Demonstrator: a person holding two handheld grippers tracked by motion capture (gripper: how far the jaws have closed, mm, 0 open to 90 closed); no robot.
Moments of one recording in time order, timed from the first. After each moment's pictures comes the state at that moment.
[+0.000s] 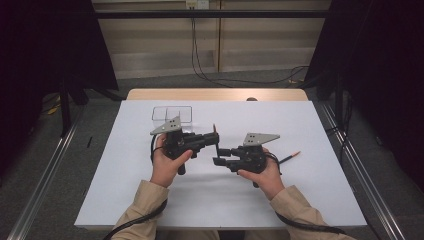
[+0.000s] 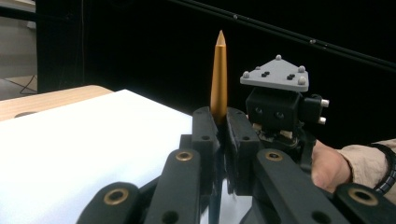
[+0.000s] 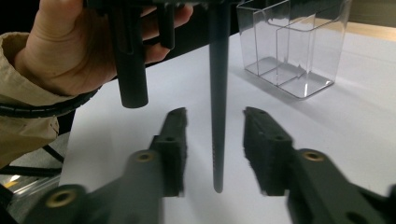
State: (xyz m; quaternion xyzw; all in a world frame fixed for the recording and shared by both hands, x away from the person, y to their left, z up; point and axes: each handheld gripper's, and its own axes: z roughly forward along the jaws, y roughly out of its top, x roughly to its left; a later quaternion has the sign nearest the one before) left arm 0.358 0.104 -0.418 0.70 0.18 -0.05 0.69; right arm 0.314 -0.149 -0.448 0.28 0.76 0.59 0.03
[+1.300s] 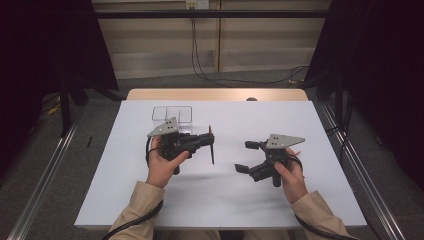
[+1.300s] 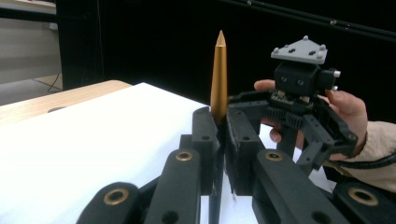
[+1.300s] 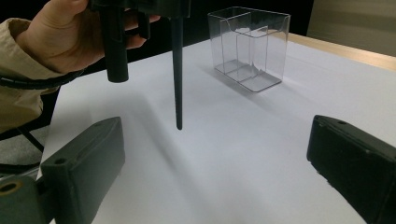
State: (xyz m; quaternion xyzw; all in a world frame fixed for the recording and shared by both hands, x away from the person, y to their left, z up) left arm 0.355 0.115 -0.417 0.72 0.18 -0.01 0.67; right arm 0.301 -0.204 -0.442 0.27 0.76 0.58 0.09
